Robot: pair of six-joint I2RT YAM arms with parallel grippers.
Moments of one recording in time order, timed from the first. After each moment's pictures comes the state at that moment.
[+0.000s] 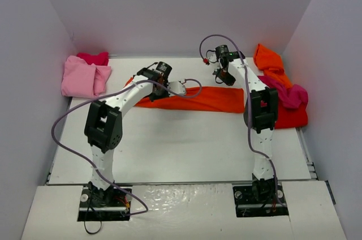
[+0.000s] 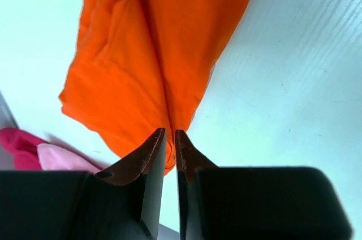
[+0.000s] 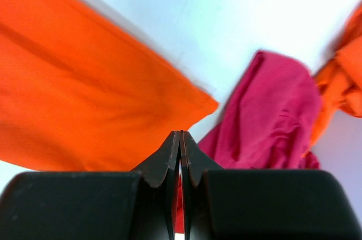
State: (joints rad) left arm -0.50 2.00 1.73 -0.90 -0.07 0.90; right arm 0.25 2.28 2.05 -0.97 0.26 -0.54
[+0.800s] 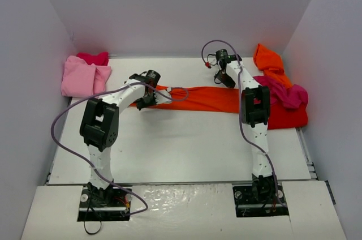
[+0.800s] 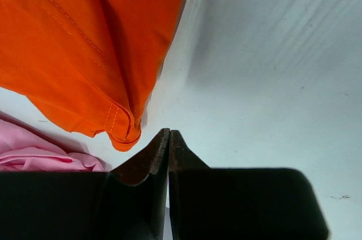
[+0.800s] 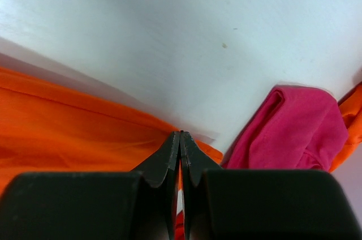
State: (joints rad) left arm -0.41 1.98 1.56 -0.91 -0.14 0.91; right arm 0.22 2.50 2.22 -0.97 0.30 -0.55
